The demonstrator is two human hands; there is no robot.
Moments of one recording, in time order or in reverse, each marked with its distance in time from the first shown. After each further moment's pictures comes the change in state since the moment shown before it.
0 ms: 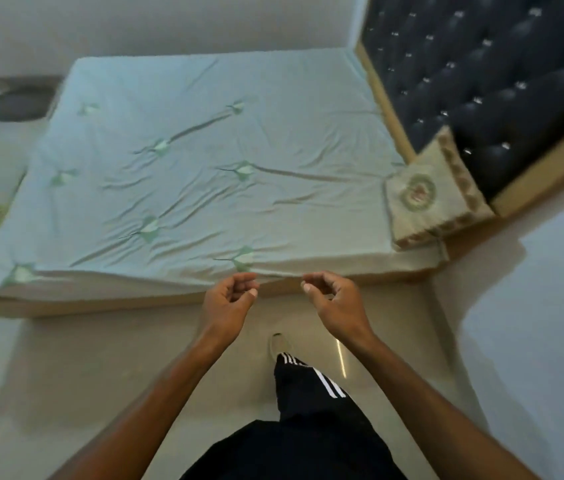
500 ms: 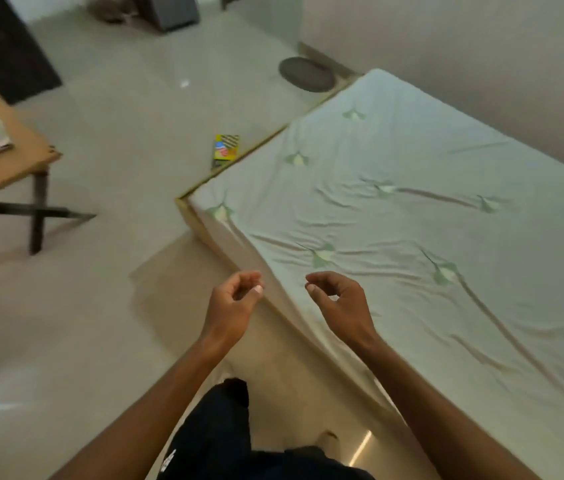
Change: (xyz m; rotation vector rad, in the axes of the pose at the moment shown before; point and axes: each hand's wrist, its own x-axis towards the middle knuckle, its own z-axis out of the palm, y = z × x) left_hand 0.075 -0.044 -0.321 -0.319 0.785 -0.181; right_hand 0.166 -0.163 0.382 -0.245 -0.758 -0.344
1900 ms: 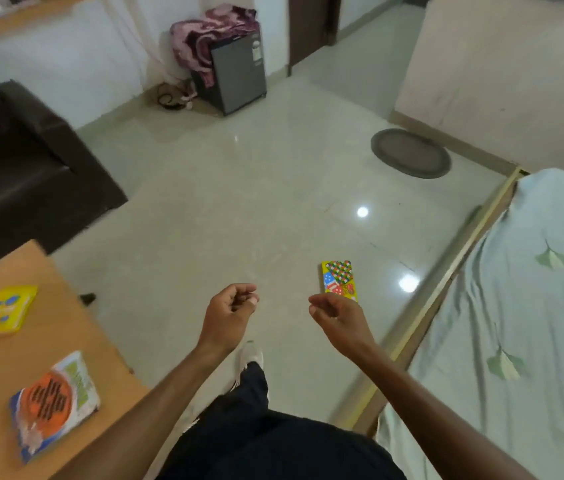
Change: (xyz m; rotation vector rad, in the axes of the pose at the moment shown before) left_hand 0.939 0.238 -0.511 0.182 0.014 -0.001; right_hand 0.874 -0.349 0.517 0.024 -0.066 0.044
